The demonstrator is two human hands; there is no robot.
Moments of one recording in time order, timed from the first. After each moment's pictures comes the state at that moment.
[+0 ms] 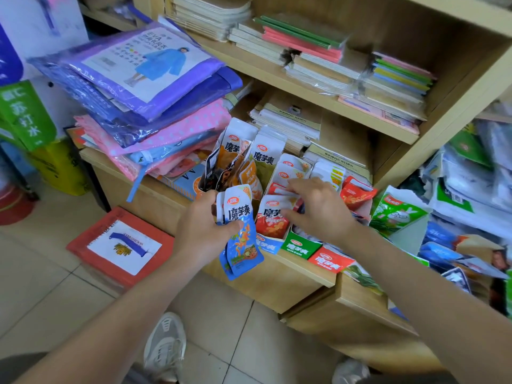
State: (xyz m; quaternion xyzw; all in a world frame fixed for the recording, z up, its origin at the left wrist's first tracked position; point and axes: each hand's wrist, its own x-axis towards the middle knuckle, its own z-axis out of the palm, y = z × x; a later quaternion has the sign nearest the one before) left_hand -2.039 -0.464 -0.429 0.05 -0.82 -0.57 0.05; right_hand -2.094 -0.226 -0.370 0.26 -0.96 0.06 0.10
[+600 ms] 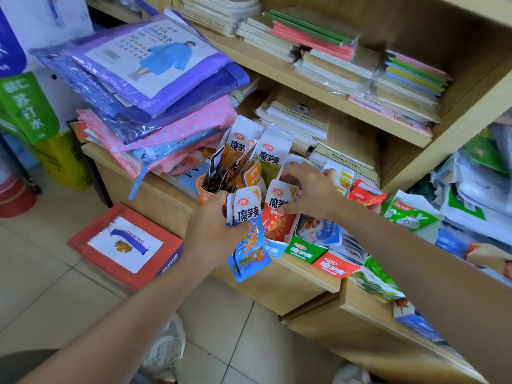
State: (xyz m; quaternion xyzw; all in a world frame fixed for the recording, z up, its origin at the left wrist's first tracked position) left_hand -2.044 -0.453 -0.431 0.06 -0.84 -0.54 0.07; right_hand -2.148 -0.239 -0.372 0.18 -0.98 0.04 -0.02
